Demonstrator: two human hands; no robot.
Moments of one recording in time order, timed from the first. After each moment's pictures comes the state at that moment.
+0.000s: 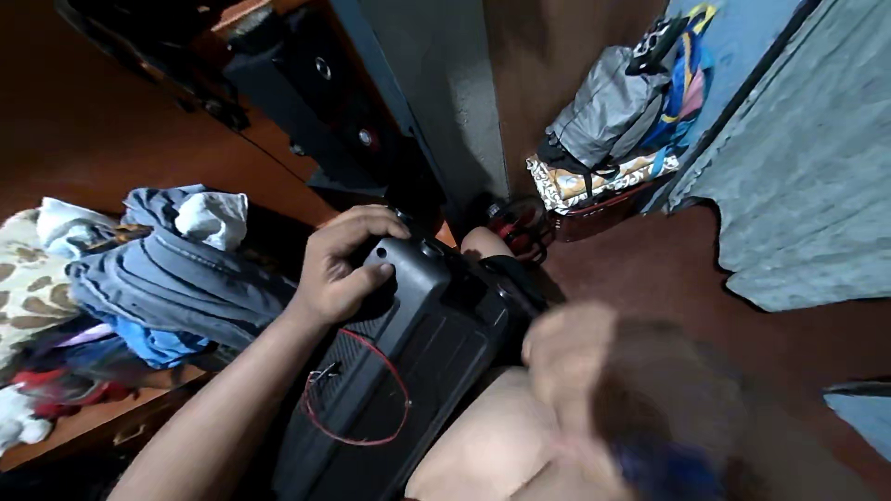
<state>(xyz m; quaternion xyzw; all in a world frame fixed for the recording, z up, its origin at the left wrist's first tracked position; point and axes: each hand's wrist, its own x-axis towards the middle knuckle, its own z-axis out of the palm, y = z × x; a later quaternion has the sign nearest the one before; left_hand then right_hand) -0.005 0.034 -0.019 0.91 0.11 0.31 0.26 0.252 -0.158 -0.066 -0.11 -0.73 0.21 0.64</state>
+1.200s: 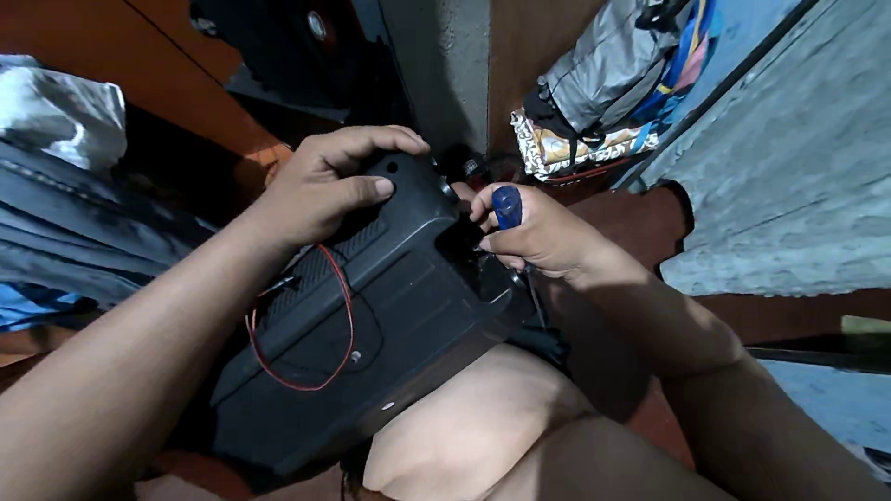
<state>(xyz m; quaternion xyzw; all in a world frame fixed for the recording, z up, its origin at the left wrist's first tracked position) 0.011 0.073 -0.046 0.86 0.11 0.22 0.44 0.266 -0.059 -0.113 -0.39 -0.49 0.64 0.45</state>
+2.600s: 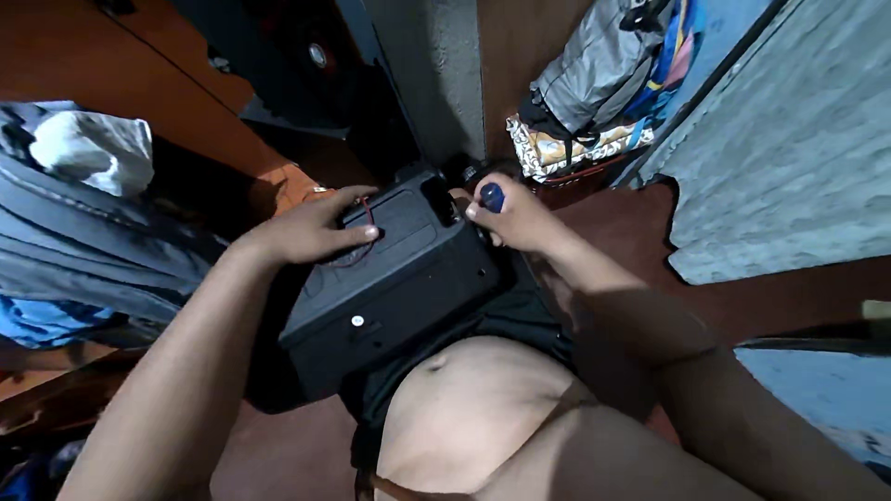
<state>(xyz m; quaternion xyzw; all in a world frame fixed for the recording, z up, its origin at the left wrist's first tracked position) -0.035 0.085 -0.063 0.86 0.43 -0.08 0.26 0.269 -0.031 -0.145 -0.57 -0.55 0.45 0.41</state>
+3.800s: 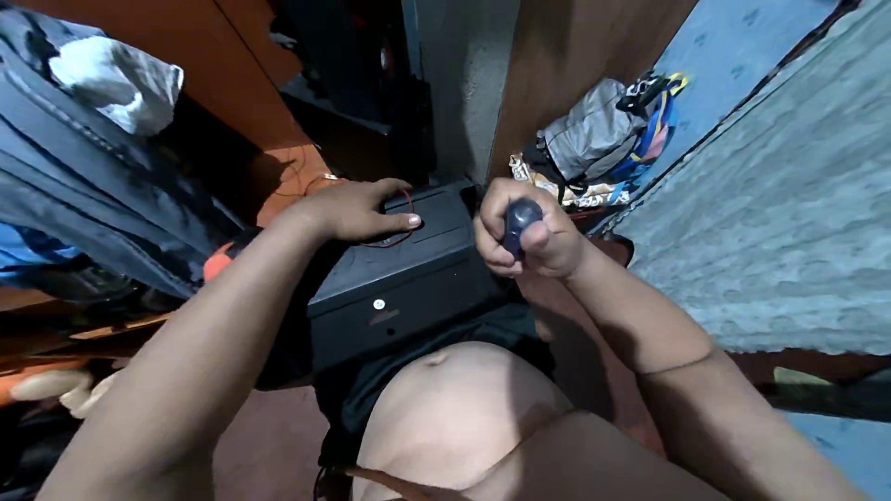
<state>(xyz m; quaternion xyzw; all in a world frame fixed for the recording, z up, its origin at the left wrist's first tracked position) -0.033 0.082 -0.070 0.87 0.43 -0.06 0.21 0.224 -0.048 -0.077 -0.04 -0.67 0.55 0.49</state>
